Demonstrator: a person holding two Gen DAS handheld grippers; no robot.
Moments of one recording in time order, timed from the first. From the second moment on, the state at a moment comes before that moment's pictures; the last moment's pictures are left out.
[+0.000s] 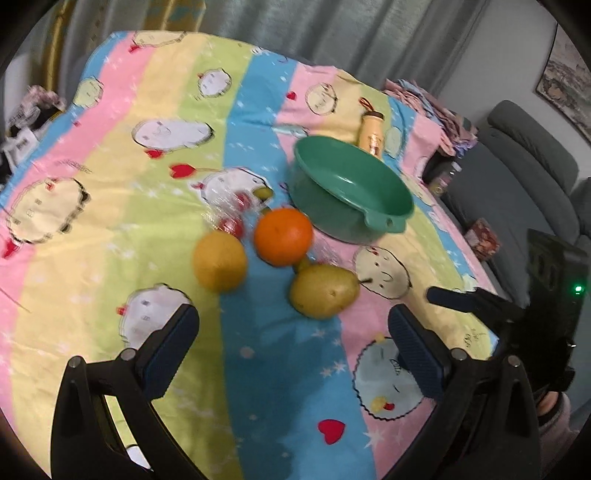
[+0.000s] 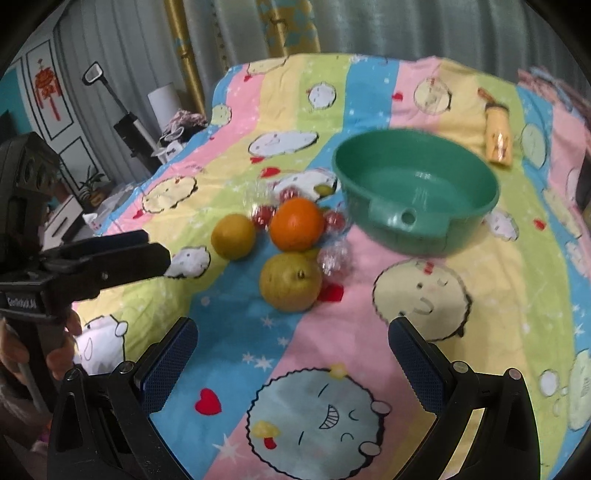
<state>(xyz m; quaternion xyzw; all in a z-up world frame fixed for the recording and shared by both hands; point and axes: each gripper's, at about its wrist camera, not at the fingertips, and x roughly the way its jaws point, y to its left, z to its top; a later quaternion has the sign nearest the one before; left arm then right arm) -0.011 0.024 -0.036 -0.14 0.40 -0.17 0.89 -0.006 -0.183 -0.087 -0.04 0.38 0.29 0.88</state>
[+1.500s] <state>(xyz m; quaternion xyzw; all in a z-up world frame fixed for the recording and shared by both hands) 0.017 -0.012 -0.062 -0.12 0.42 -0.25 0.86 0.027 -0.160 -0.122 0.04 0.37 0.36 0.86</state>
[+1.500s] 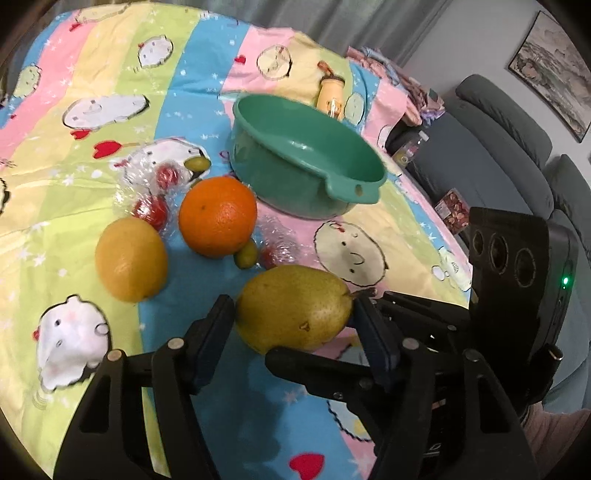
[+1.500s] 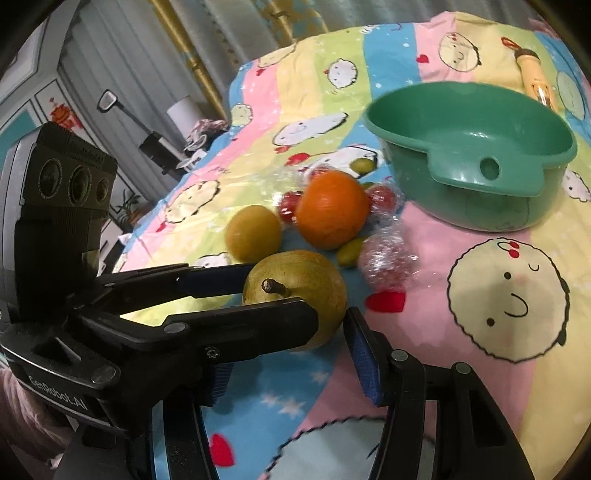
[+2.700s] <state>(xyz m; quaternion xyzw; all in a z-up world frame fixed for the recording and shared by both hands) 0.141 -0.057 -0.007 -0.14 0.43 -0.27 0.85 0.108 -0.223 -0.057 0.07 0.32 0.26 0.91</state>
